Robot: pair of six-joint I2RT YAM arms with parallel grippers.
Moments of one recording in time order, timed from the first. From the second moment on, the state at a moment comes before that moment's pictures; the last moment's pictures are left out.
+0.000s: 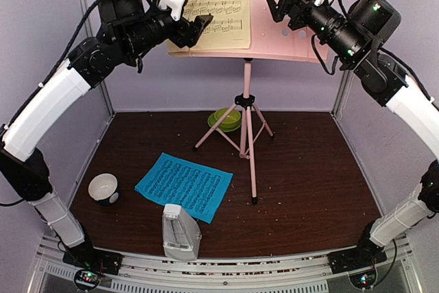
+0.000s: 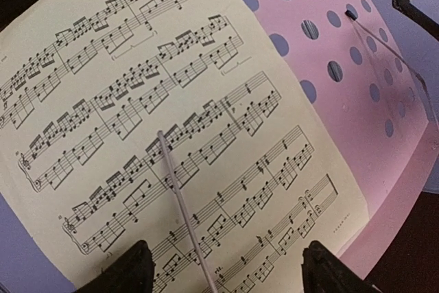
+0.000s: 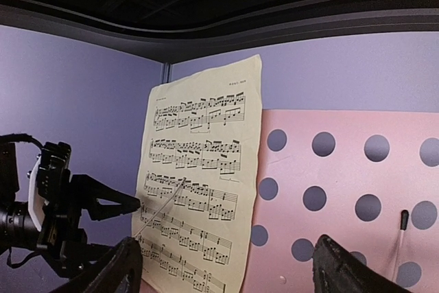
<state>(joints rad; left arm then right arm) -0.89 1.66 2.09 -0.29 -0.26 0.52 0.82 1.42 1.79 0.11 0.10 -0.13</state>
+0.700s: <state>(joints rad) -0.83 1.60 2.09 -0.35 -0.21 0.30 0.81 1.52 1.91 -0.08 0.13 0.11</state>
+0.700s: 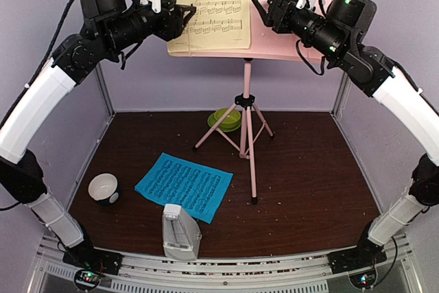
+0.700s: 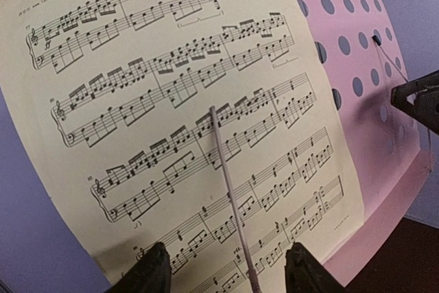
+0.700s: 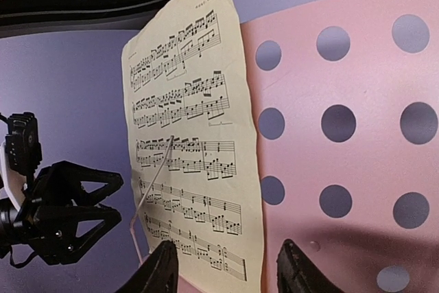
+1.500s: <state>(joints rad) -0.79 1.58 2.06 -0.36 -0.25 0.28 0.81 1.59 1.91 -0.21 0.21 0.21</state>
